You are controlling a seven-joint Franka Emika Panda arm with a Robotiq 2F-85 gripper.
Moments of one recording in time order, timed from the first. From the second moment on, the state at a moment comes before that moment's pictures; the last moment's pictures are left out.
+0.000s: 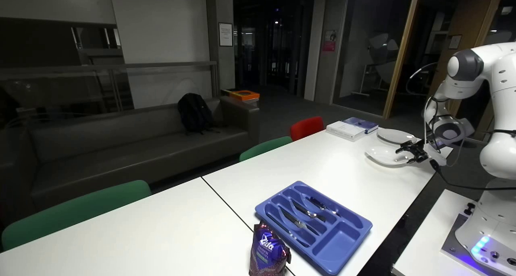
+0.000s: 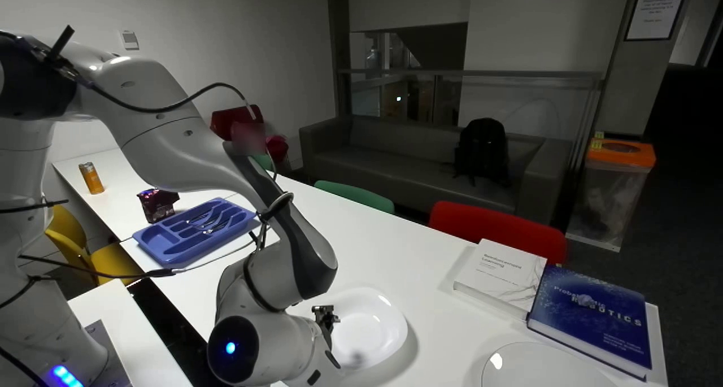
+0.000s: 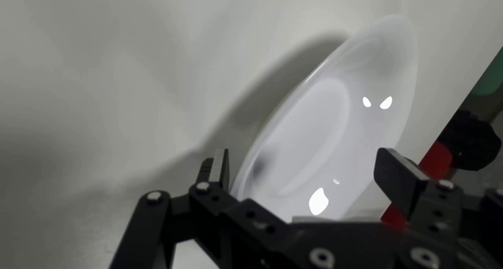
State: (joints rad) arm -0.57 0.53 -0.41 -2.20 1.49 2.31 -1.23
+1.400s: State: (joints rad) arm -0.53 0.55 -0.41 -2.18 1.48 2.33 -1.24
